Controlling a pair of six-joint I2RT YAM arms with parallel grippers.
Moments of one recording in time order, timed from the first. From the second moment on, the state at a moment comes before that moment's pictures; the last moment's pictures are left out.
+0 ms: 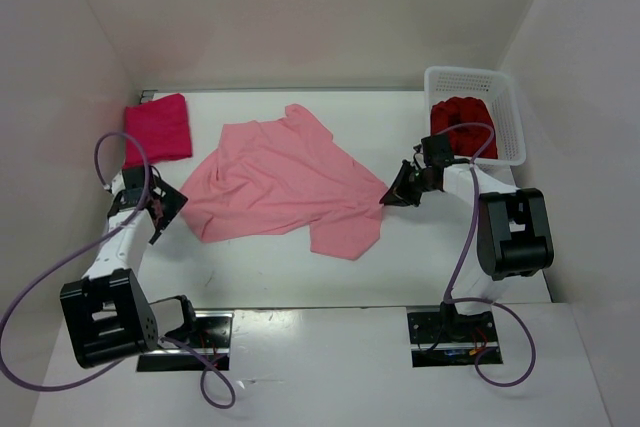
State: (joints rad) left arm 0.30 1.19 0.68 -0.46 -0.18 -0.71; right arm 0.09 1.63 0.93 -0.39 -0.49 0.60
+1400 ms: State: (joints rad) left arm -0.19 1.56 0.95 -0.54 -0.40 -0.42; right arm 0.09 1.56 0.86 -0.36 -0.54 0.65
